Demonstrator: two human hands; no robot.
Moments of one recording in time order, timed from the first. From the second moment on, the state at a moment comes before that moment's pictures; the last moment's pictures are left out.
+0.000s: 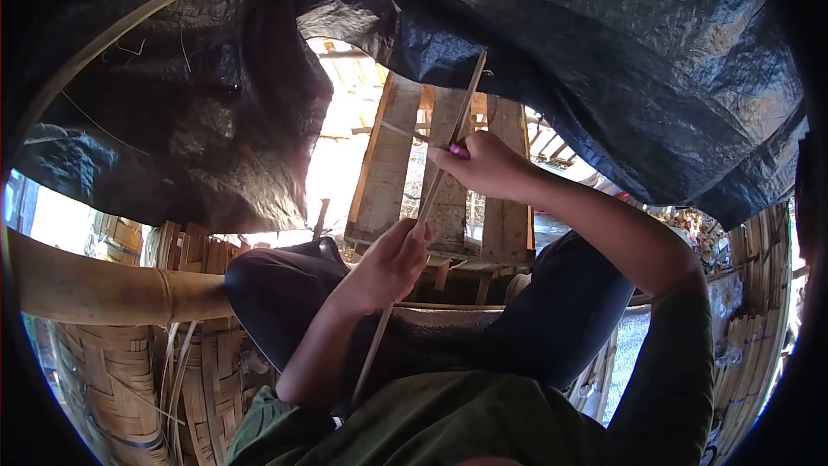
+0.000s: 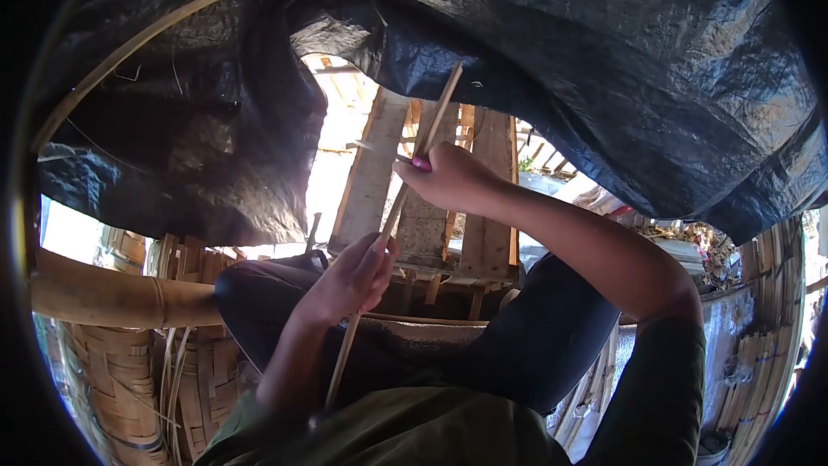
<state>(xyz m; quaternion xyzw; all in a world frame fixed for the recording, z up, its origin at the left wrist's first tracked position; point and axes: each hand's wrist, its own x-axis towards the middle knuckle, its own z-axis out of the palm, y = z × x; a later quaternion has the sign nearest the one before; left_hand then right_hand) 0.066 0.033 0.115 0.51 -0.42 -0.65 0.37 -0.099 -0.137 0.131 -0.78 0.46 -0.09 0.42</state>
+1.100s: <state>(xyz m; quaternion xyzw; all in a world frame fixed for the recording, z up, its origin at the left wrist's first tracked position) 0.062 0.037 0.032 0.67 -0.51 -0.47 0.28 -0.111 -0.125 0.033 -0.96 0.28 -0.01 0.09</state>
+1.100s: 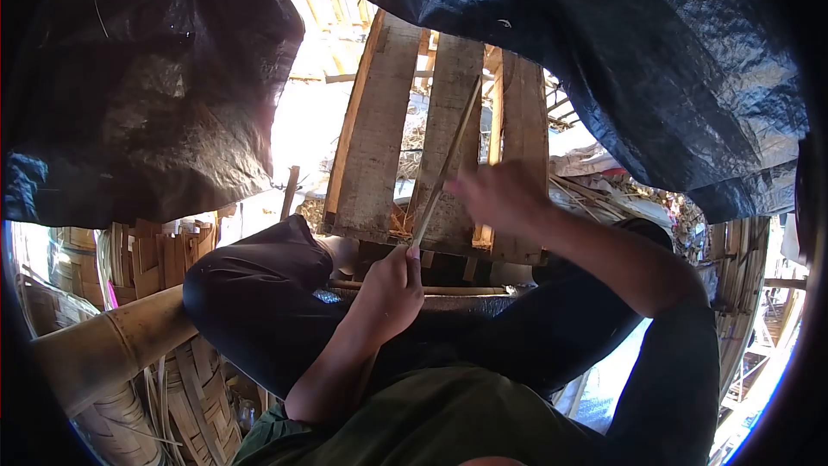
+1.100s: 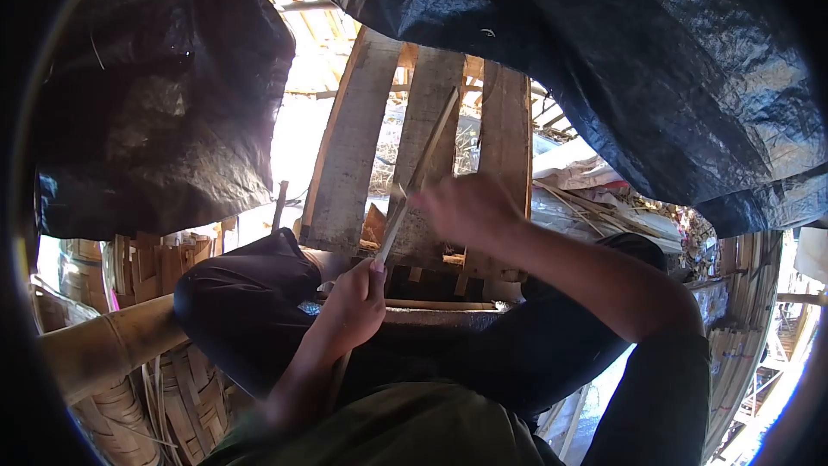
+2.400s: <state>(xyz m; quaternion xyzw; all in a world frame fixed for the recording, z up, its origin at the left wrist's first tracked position) 0.049 0.047 0.029 0.69 -0.56 -0.39 0.24 -0.112 -0.178 0.042 -0.91 0.38 0.10 0.08</state>
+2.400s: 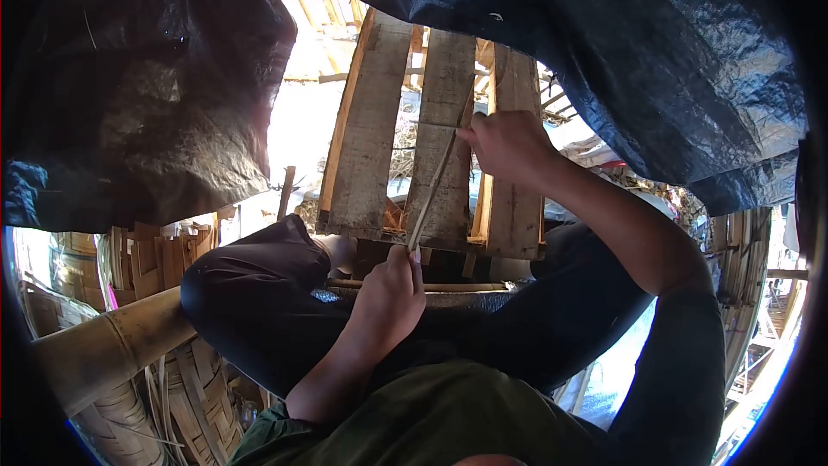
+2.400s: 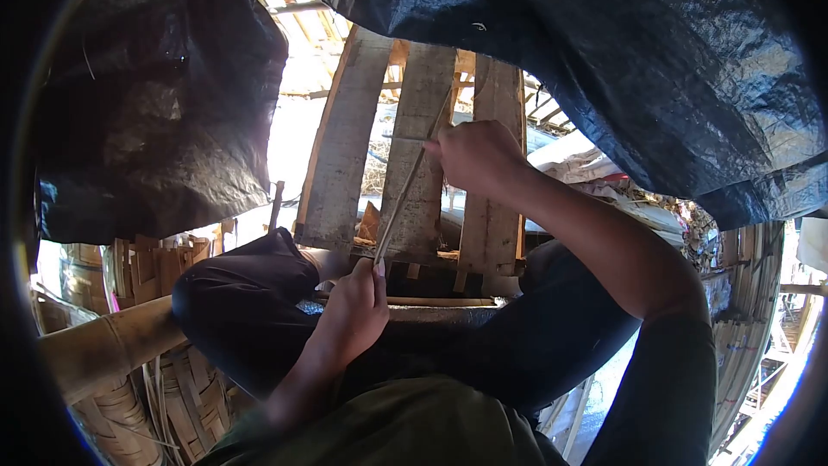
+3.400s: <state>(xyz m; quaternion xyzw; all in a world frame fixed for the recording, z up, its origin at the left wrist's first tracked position) 0.058 0.031 0.036 0.66 -0.53 -0.50 0.20 -0.099 -0.171 0.049 -0.68 0.57 -0.05 0.46</state>
